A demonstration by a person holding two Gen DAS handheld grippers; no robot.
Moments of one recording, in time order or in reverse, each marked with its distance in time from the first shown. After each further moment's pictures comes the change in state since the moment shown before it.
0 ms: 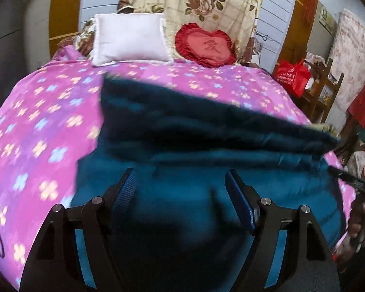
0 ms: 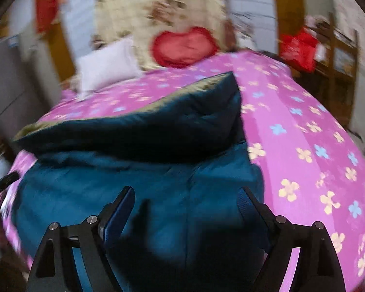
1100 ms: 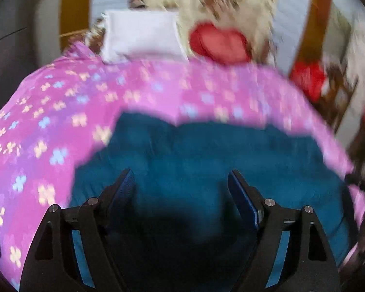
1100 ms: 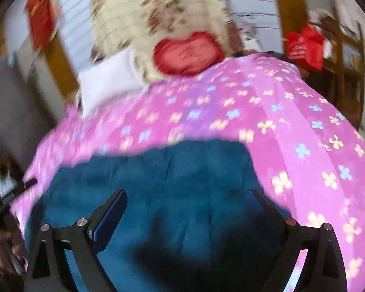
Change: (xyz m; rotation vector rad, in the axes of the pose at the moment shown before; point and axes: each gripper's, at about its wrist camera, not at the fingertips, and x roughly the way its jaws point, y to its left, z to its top) left arm 0.040 0.008 -0.021 0.002 0.048 0.116; right arm 0.012 0.016 0.014 -0.083 -0.024 0.075
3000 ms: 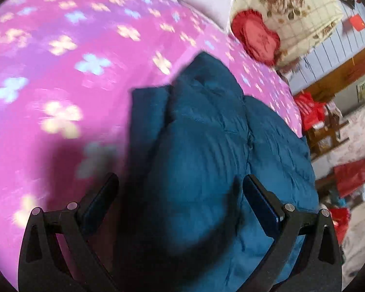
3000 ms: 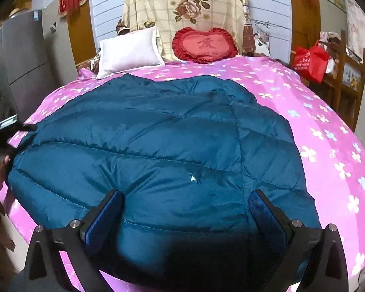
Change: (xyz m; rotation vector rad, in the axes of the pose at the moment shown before) left arm 0.031 0.135 -0.020 -0.432 0.219 -0.252; right arm -0.043 0.040 -0.122 -0.123 -0.049 -0.024
